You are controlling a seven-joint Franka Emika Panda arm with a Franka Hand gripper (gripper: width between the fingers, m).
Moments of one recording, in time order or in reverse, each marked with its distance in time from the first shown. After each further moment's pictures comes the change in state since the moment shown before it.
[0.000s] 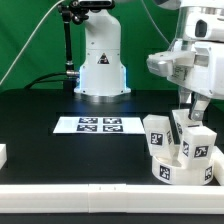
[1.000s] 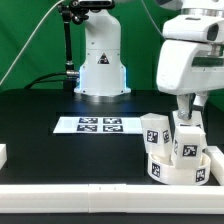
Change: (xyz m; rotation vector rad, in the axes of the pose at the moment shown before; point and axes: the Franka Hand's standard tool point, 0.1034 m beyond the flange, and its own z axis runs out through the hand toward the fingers) arm 0.007 -0.003 0.001 0.020 -0.014 0.980
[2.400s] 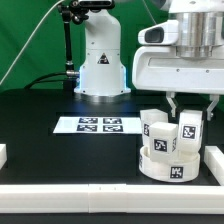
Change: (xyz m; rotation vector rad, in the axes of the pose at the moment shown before) arm 0.000 0.002 0.002 0.174 -0.023 1.214
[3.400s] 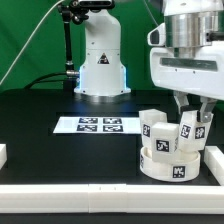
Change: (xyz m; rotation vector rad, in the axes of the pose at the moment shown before) arm -0.001 -0.003 0.001 0.077 -0.015 0.722
